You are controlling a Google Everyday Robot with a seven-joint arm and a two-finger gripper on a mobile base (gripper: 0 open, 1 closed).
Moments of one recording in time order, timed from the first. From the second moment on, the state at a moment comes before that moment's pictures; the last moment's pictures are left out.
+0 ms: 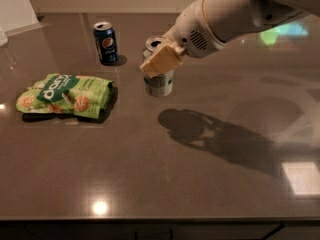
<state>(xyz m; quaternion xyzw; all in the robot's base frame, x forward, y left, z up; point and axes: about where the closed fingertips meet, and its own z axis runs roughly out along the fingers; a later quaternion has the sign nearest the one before) 0.529 -0.004 0.981 -0.52 0.75 0.18 0.38</state>
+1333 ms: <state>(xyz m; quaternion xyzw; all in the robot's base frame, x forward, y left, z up) 0.612 0.033 0.979 -0.49 0.75 0.18 0.40</state>
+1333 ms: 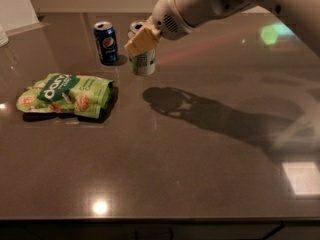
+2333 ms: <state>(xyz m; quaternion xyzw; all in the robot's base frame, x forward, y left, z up) 0.679 0.047 0.960 -0.48 0.76 0.16 0.41</state>
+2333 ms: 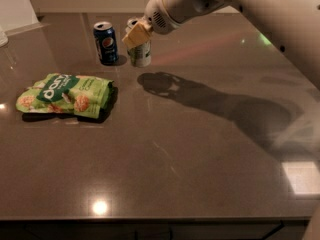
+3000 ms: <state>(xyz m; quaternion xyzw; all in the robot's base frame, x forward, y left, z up) 0.710 0.052 0.943 -0.47 0.77 0.15 0.40</state>
